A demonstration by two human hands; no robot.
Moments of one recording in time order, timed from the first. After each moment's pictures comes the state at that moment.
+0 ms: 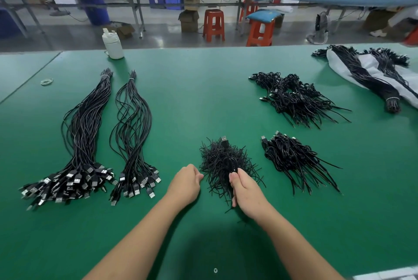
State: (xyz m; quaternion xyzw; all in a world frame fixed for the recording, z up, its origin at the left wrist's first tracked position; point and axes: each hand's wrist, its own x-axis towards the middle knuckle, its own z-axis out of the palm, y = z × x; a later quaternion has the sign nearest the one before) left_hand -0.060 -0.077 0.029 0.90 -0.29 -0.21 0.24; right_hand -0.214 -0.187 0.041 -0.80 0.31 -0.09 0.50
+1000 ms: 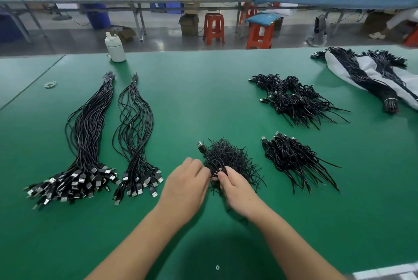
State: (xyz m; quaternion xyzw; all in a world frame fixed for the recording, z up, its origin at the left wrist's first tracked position) left_hand -0.098 -0.035 0.089 0.78 -0.57 0.14 0.22; right_hand -0.200 -0.162 0.072 -0.81 0.27 -0.08 0.52
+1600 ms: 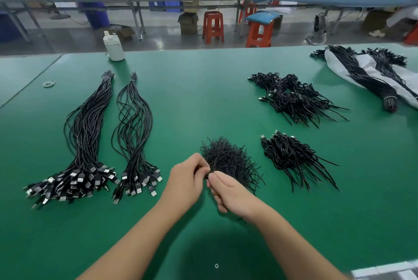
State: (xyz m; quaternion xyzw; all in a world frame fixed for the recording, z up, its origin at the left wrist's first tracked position) left_hand -0.095 -0.045 0.094 0.81 -0.41 -0.06 0.41; right_hand -0.202 -0.152 0.083 -0.74 0.22 0.00 0.64
